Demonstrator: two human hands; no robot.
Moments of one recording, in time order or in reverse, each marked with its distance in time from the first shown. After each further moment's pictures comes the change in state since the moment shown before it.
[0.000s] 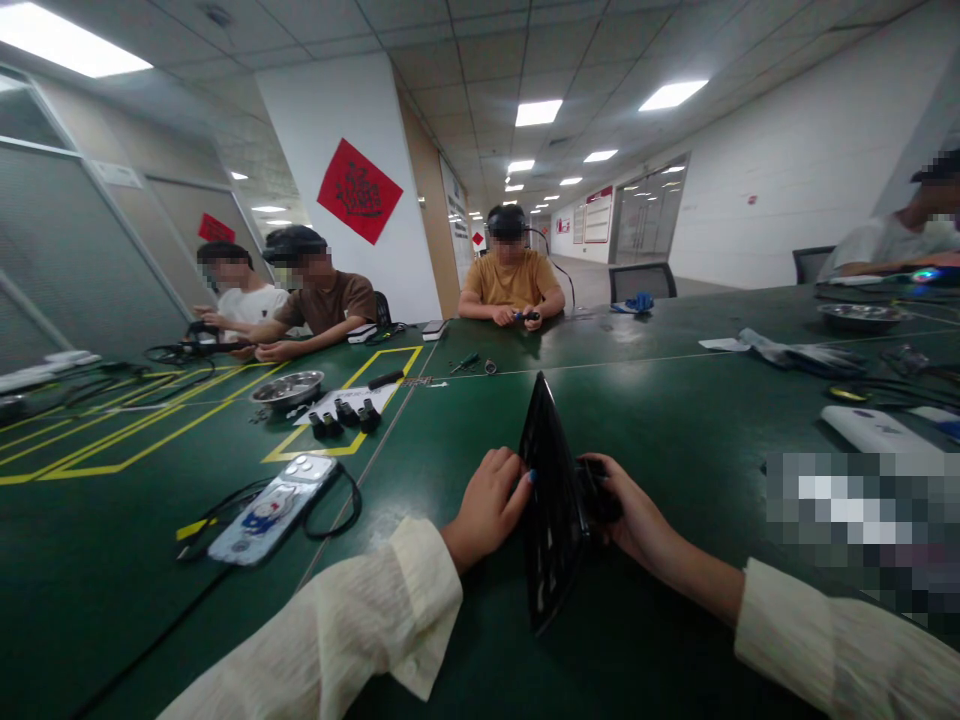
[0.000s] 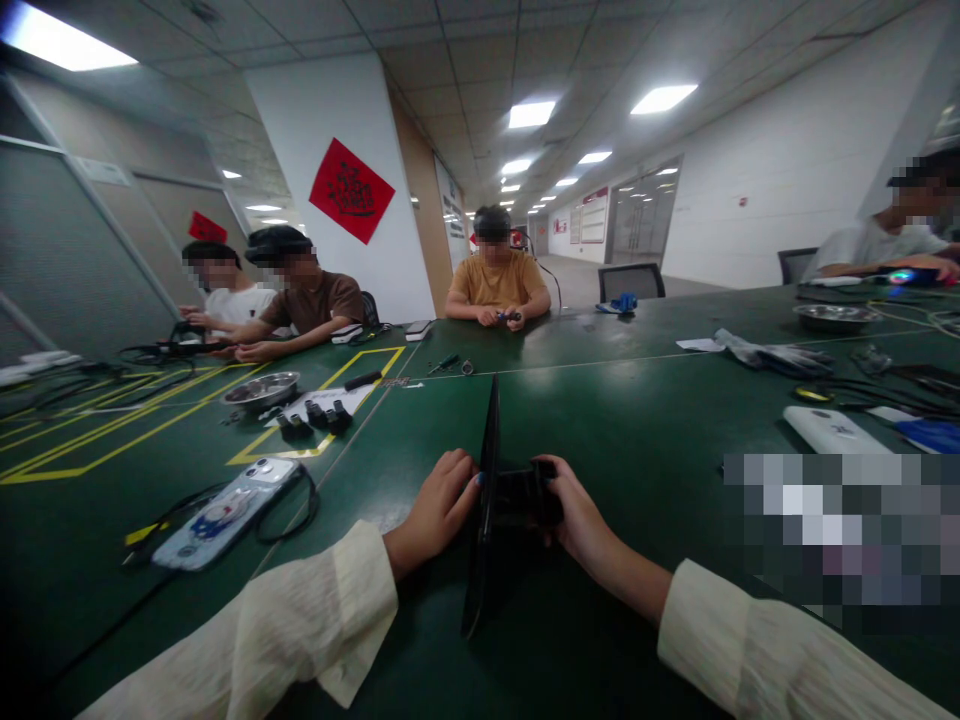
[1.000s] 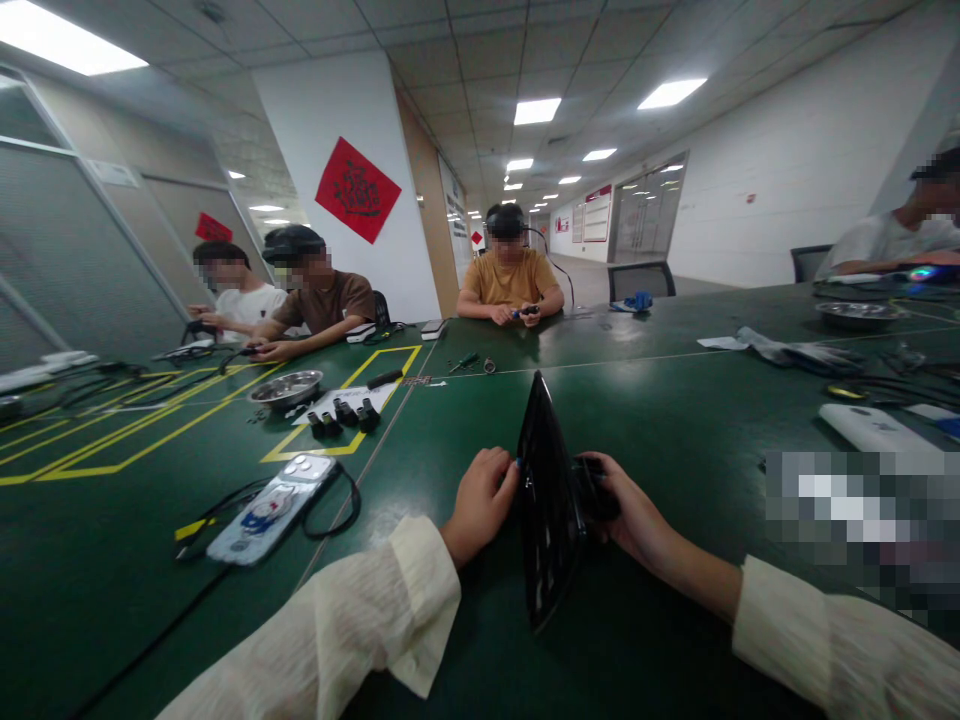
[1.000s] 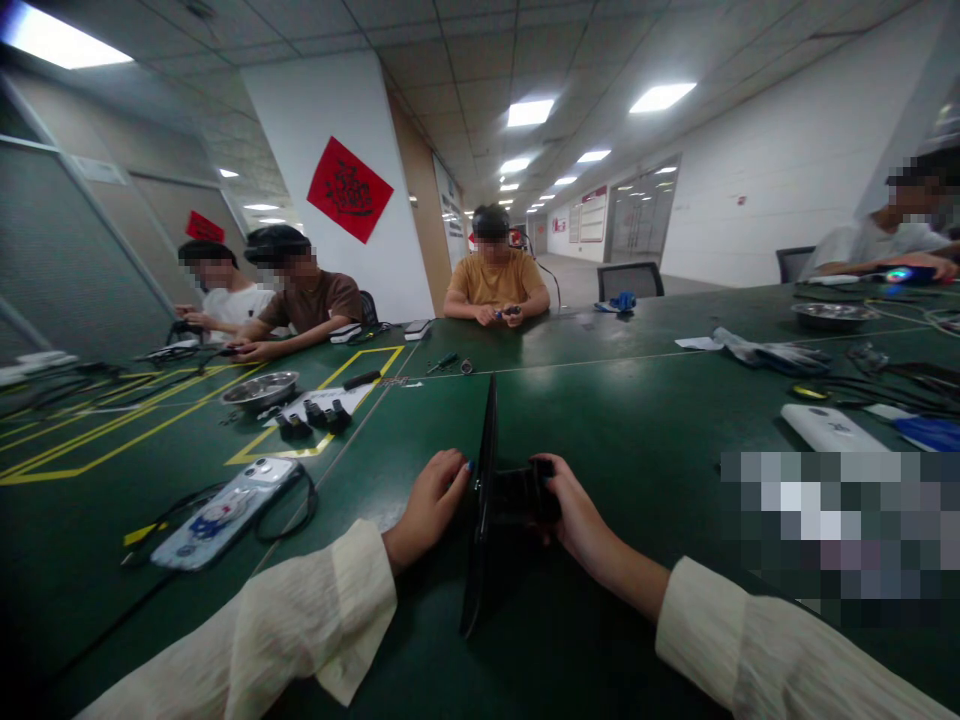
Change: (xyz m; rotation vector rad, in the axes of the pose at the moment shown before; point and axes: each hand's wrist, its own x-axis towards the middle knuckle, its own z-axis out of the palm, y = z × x) left_hand 0.001 -0.009 0.005 -0.090 0.098 -0.154; right_hand 0.001 0.002 -0.002 -0.016 -0.027 -0.006
